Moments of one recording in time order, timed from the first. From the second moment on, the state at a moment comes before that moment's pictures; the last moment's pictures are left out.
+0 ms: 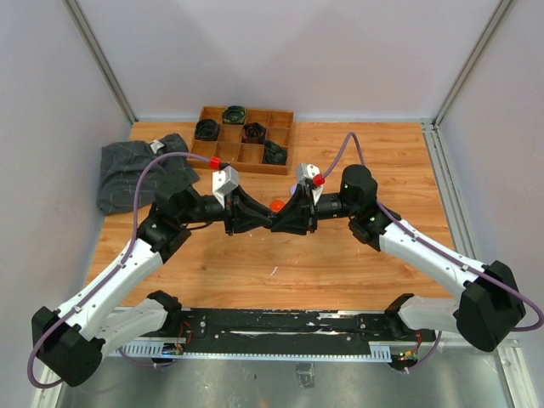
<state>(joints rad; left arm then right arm) -0.53 0.94 0.78 0.12 0.90 -0.13 0.67 1.22 0.84 0.31 -1.02 0.08</state>
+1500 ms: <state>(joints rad) -0.53 0.92 0.86 -0.06 0.55 -0.11 0.67 1.22 0.79 0.37 -0.97 0.10</state>
